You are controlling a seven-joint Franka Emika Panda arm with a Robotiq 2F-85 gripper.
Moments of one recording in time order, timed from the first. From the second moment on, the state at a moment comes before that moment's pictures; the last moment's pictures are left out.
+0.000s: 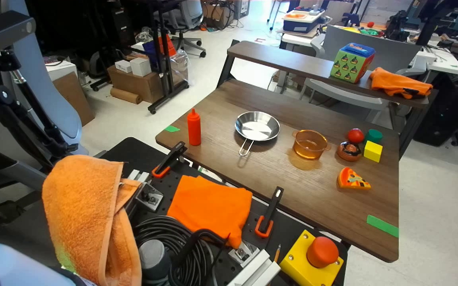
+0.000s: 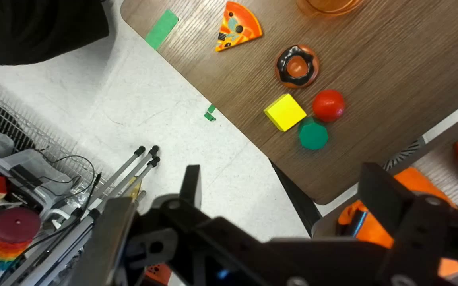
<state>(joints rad) -0.17 0.52 -0.24 -1.41 -0.07 1.84 0.44</state>
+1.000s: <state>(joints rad) -0.17 0.54 -0.23 -1.44 -0.06 1.70 0.39</state>
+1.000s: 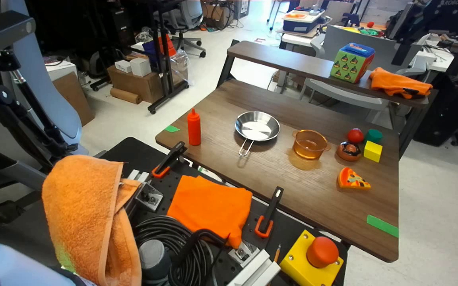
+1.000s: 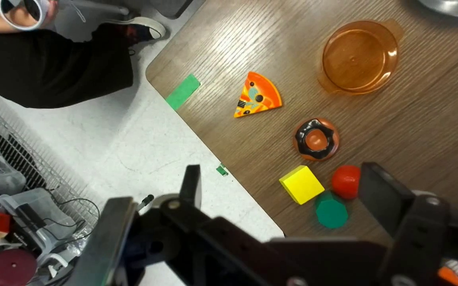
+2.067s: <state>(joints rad) -0.27 0.49 -0.18 -1.42 0.22 1.70 0.14</state>
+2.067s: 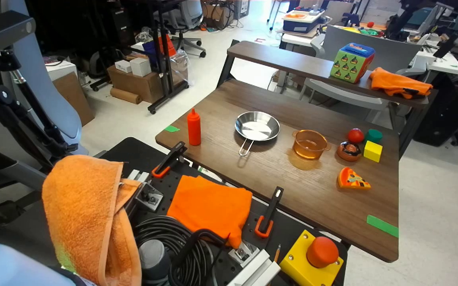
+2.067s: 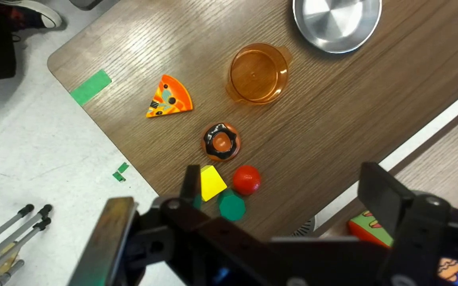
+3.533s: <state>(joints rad) -0.25 0.50 -0.20 -1.42 0.03 1.69 0.29</state>
